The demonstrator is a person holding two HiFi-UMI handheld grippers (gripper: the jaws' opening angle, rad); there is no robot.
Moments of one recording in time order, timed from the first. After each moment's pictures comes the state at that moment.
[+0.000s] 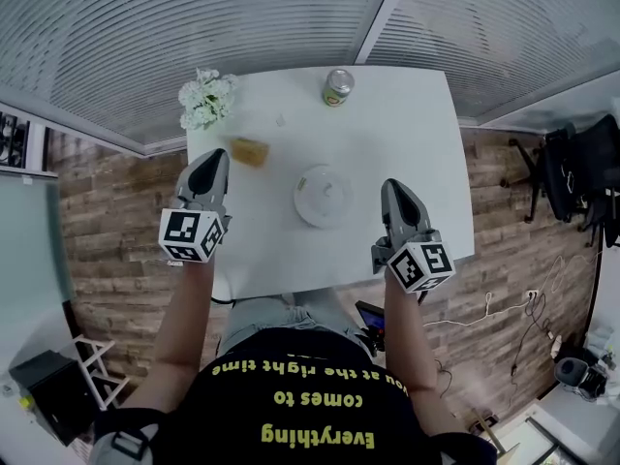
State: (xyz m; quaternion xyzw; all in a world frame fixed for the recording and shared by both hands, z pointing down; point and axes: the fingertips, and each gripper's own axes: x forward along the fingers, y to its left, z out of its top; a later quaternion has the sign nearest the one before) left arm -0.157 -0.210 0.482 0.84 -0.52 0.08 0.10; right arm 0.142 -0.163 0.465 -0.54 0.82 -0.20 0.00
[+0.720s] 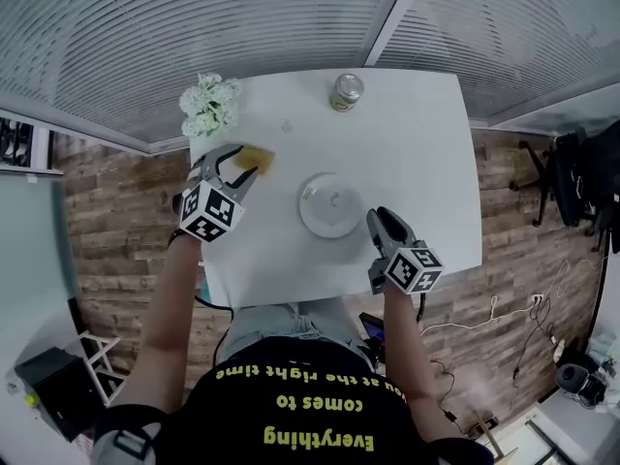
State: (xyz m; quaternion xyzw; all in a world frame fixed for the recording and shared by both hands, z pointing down) left arm -0.121 -0.231 0.578 0.86 -0.30 0.41 -0.03; right arm 0.140 -0.139 0.595 -0.50 0.78 -0.38 -0.07
